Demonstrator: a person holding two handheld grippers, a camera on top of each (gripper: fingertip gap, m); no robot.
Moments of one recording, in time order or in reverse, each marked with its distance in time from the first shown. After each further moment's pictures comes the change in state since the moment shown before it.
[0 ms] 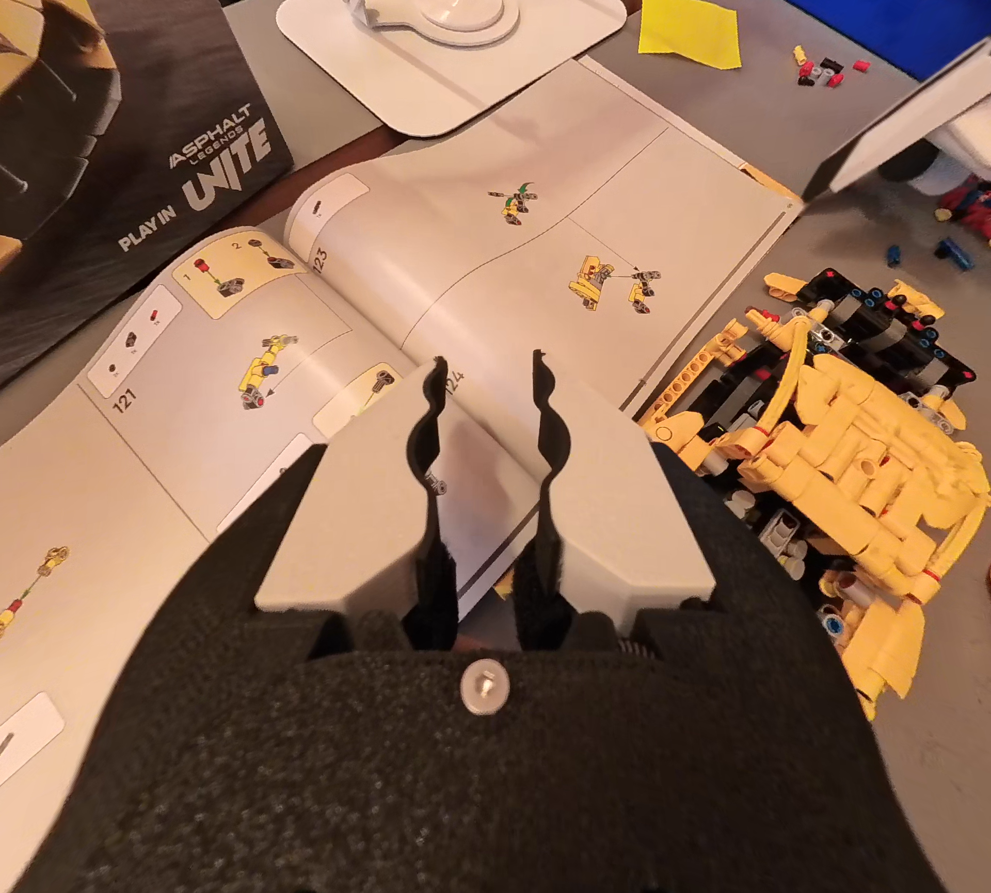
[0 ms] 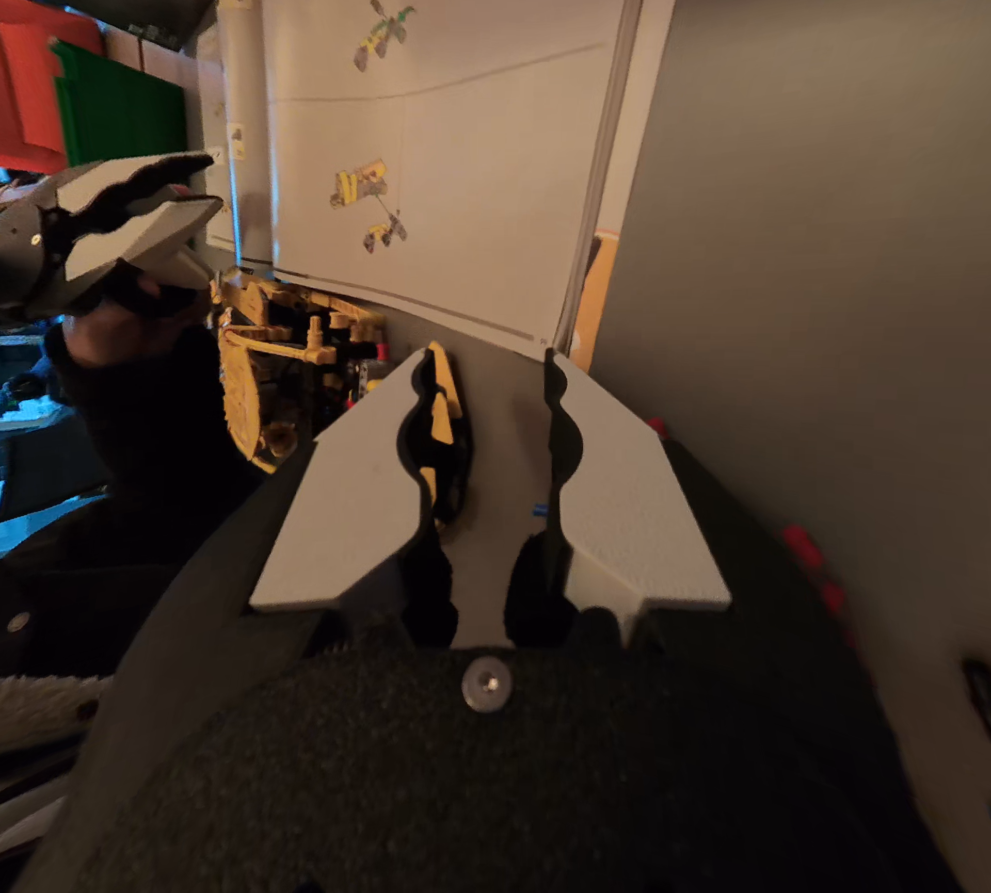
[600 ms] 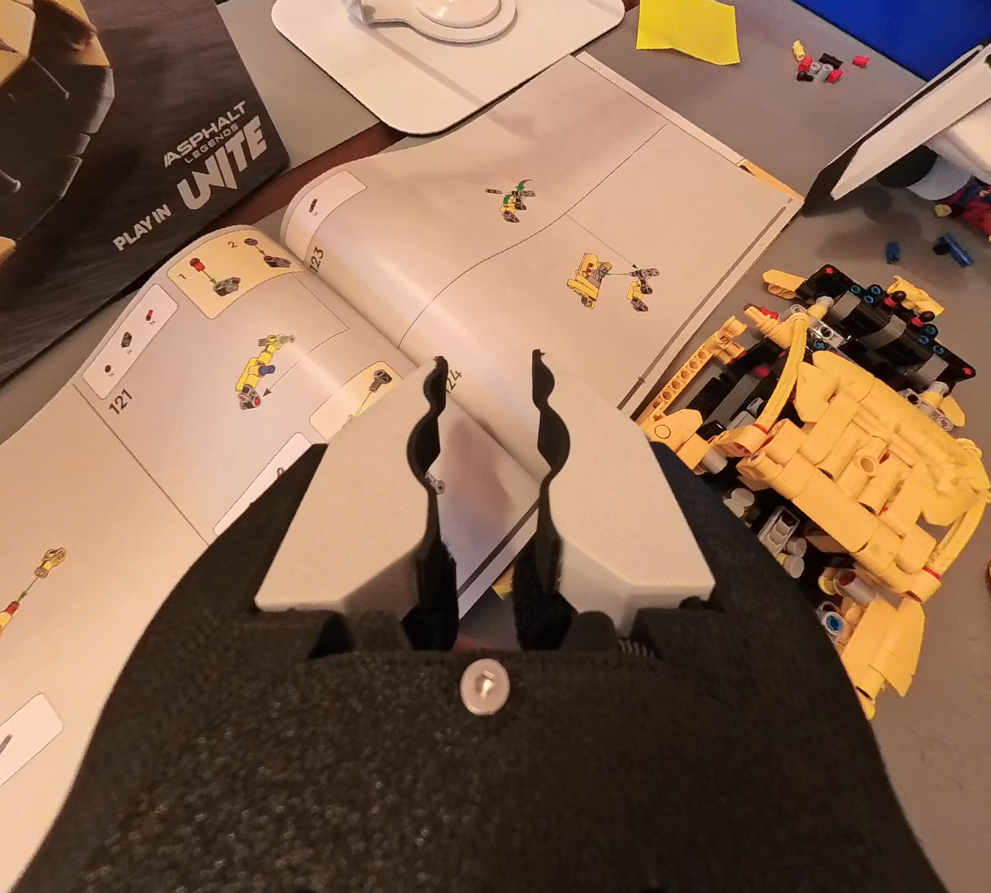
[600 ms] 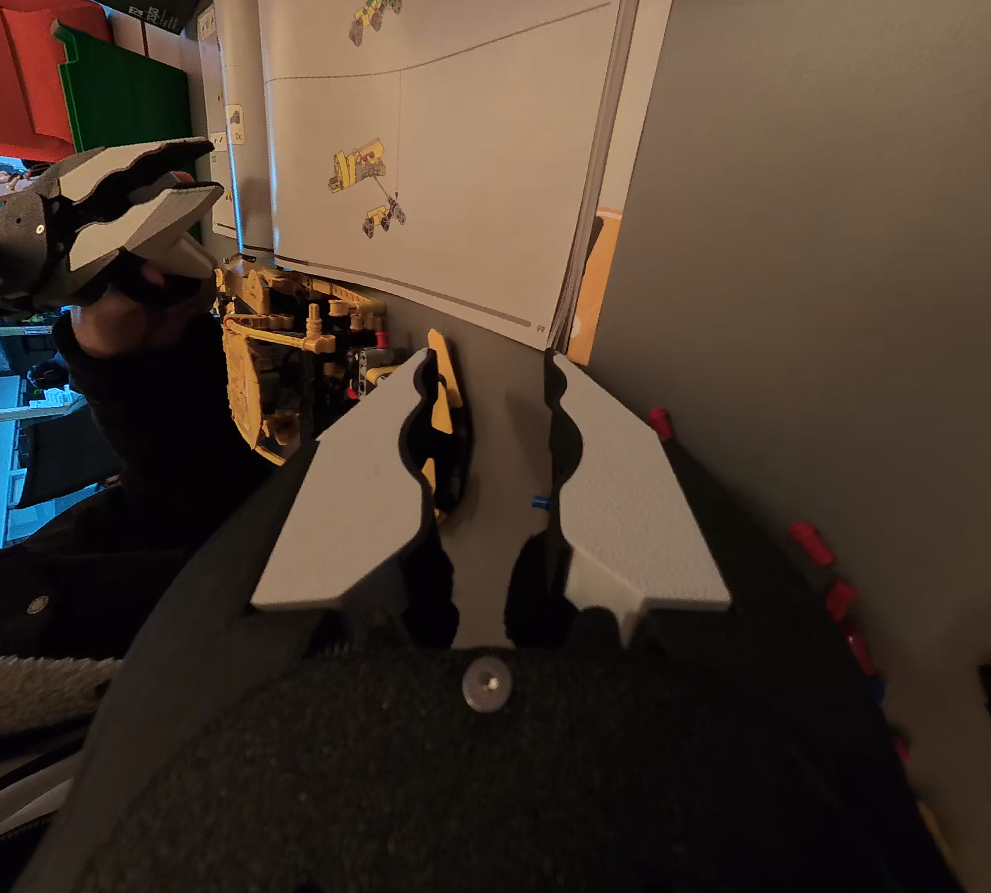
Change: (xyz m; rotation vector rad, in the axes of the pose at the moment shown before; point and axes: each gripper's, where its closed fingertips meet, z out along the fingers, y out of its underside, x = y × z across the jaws) left arm 0.001 0.001 0.001 -0.004 0.002 0.004; right arm 0.001 0.006 0.002 -0.029 -0.020 0.016
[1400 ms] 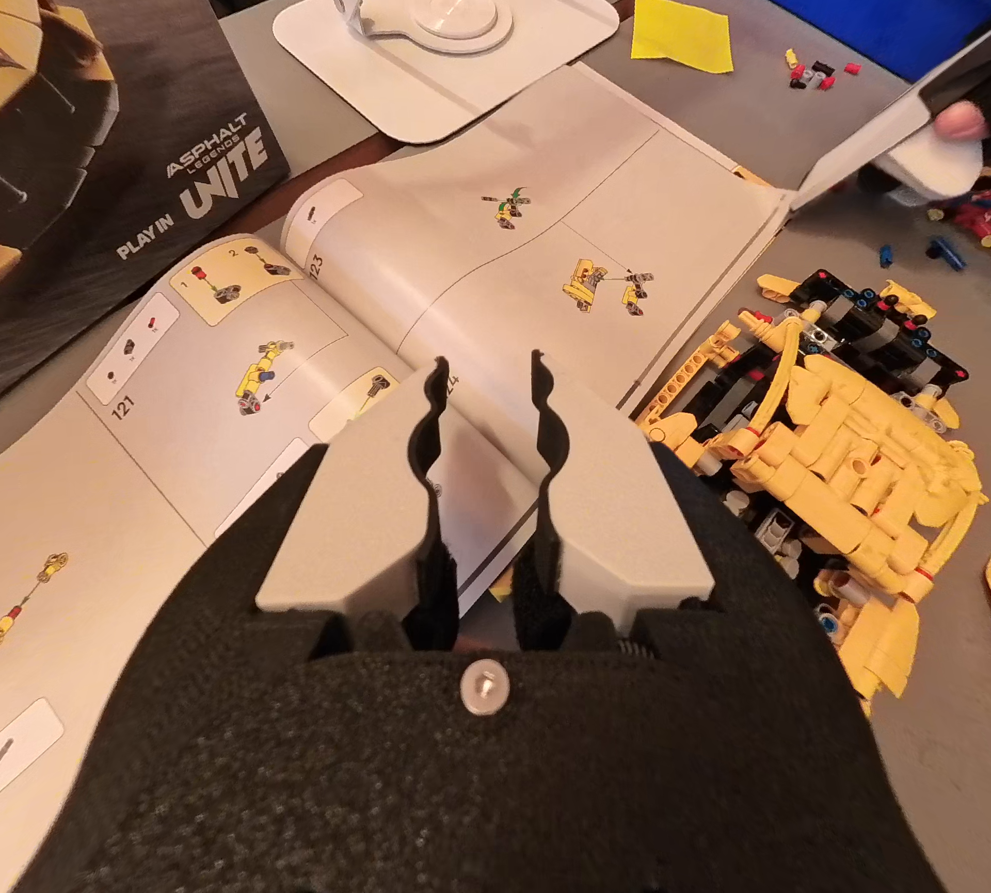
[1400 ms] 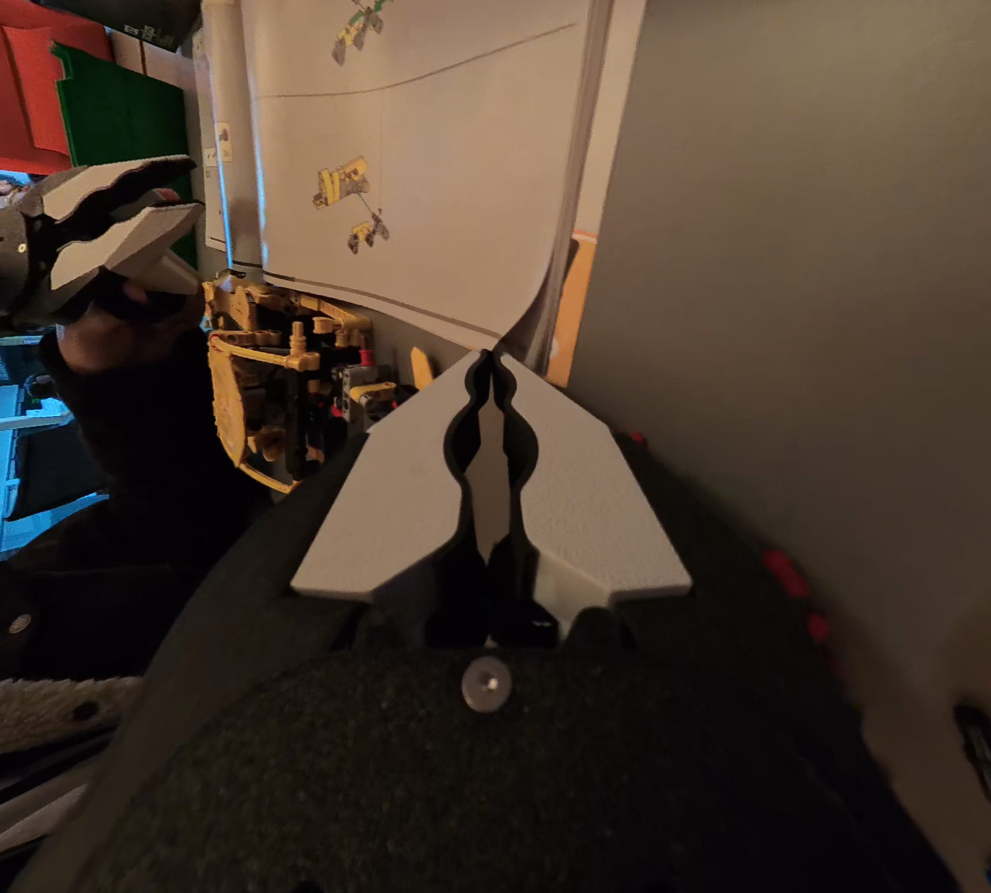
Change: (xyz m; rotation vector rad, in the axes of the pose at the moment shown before) left arm 0.002 -0.003 -0.001 0.013 0.000 0.006; right arm 0.008 -0.007 0.005 0.021 0.003 -0.001
